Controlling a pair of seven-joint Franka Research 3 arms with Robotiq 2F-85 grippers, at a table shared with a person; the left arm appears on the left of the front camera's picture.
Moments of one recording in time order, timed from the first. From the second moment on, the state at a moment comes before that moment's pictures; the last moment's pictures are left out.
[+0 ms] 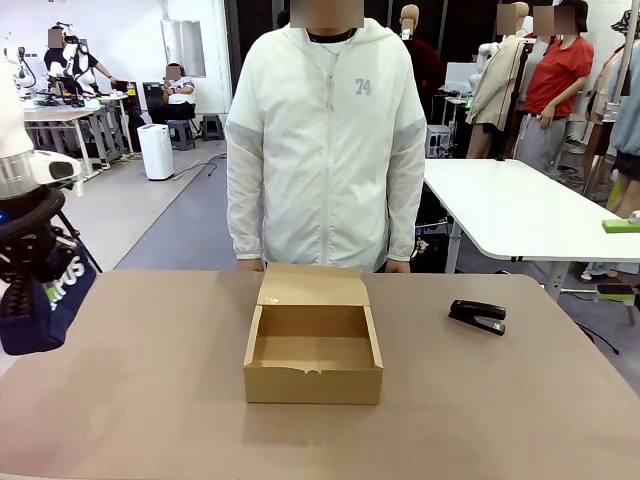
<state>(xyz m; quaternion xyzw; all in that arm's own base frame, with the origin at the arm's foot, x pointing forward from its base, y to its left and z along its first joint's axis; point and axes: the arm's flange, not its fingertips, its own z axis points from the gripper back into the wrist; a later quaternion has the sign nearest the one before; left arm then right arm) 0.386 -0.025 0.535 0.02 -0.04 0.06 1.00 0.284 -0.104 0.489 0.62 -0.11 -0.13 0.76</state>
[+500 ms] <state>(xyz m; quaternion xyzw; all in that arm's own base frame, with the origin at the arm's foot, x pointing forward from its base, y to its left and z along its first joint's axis) 0.400 -0.243 0.517 -0.01 -0.06 -0.37 0.93 0.283 -0.104 0.489 0.62 -0.11 -0.13 0.76</state>
